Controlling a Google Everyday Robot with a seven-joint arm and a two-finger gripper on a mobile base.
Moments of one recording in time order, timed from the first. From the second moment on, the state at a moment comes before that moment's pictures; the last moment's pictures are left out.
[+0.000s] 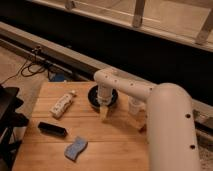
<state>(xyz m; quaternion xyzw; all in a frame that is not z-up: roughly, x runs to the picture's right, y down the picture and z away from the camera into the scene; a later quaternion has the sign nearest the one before) -0.009 0.141 0.876 -0.45 -0.04 0.03 0.89</state>
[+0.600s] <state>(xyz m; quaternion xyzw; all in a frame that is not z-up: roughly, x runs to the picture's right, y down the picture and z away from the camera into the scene) -0.011 0.115 0.859 -0.44 -0.05 0.02 0.89</state>
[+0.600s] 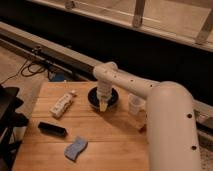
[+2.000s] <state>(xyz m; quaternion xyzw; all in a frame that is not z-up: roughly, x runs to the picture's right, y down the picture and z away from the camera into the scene) -0.020 0.062 0.812 -0.43 -0.07 -0.01 0.90</state>
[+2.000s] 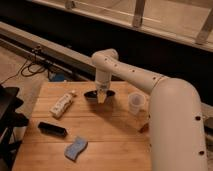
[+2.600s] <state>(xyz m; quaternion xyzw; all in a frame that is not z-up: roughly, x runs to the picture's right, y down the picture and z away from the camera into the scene) -0.024 0.052 0.797 -0.43 -0.07 -0.01 0.90</state>
